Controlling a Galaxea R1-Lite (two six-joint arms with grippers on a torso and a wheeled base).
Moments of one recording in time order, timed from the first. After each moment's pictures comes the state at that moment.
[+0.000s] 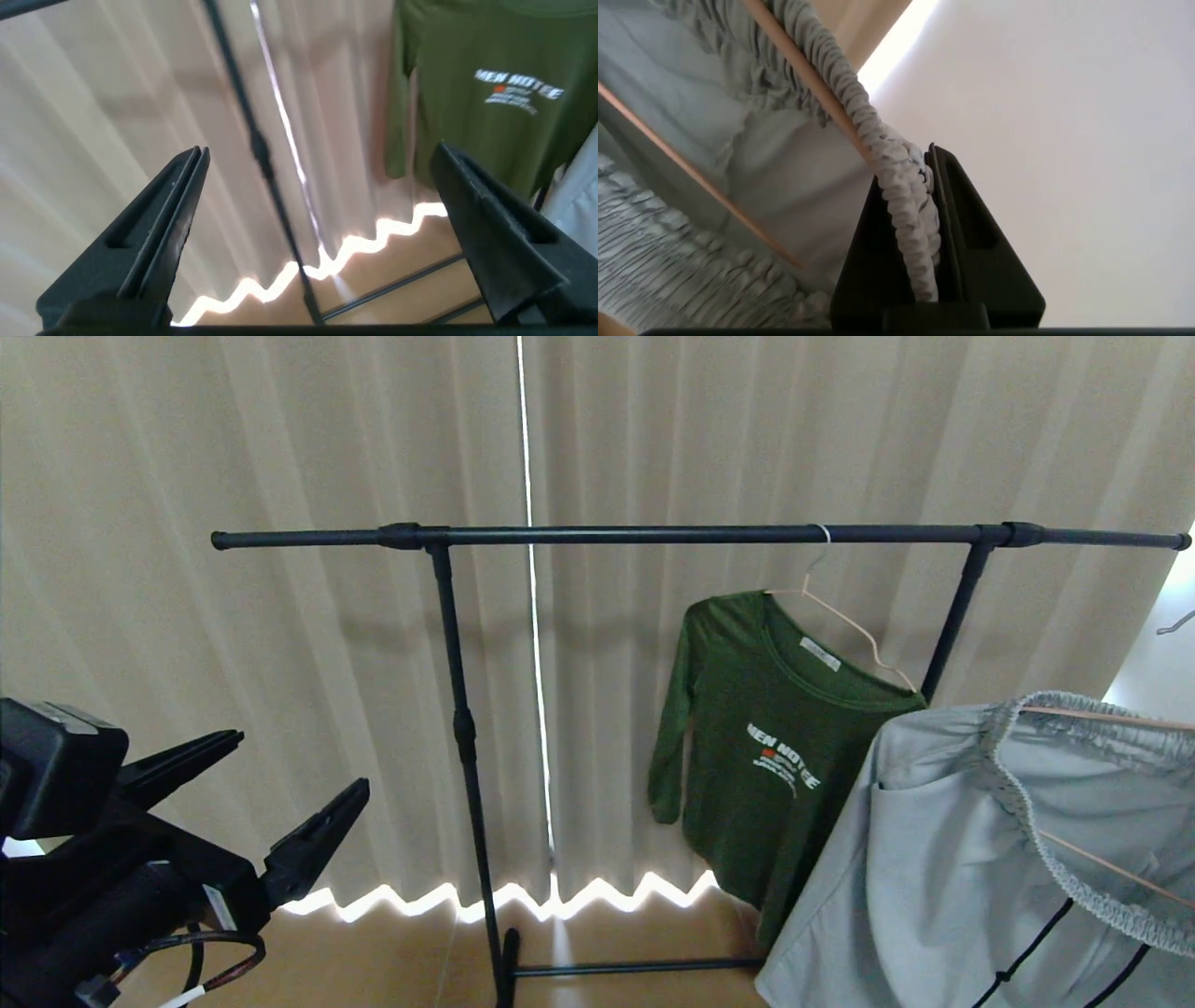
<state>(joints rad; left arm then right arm) -0.50 1.15 -0.24 -0.87 0.23 0.22 -0.21 0.96 -0.56 -0.01 -0.42 -0.43</state>
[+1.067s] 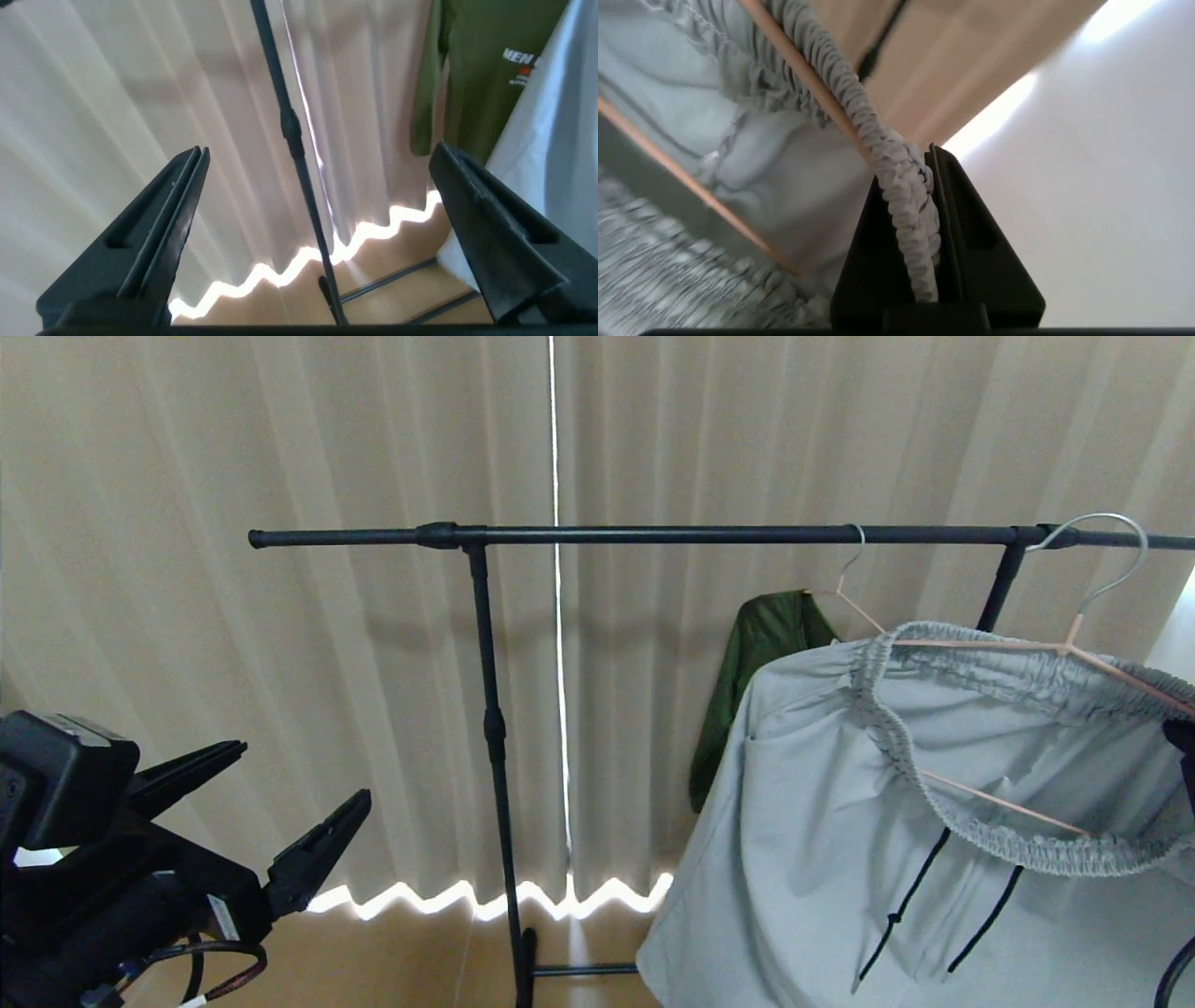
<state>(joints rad) -0.50 1.15 -0.23 -0.87 0.23 0.22 0.12 1.11 -0.73 -0.01 -0.43 -0.33</state>
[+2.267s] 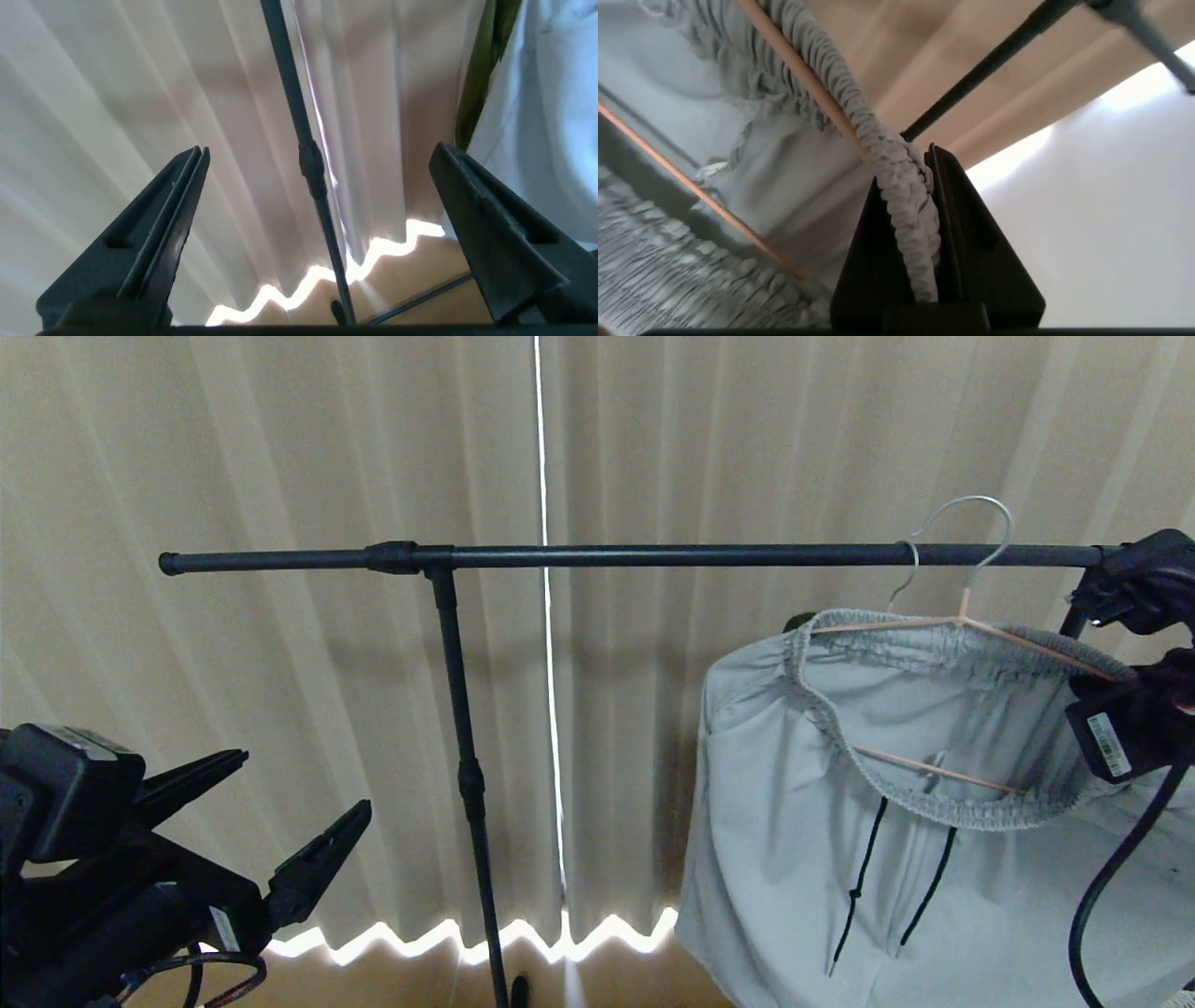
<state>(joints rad) -0.50 1.15 -0.21 -0.87 0.23 0.22 0.34 1.29 -0.89 0.00 -0.62 -0.34</state>
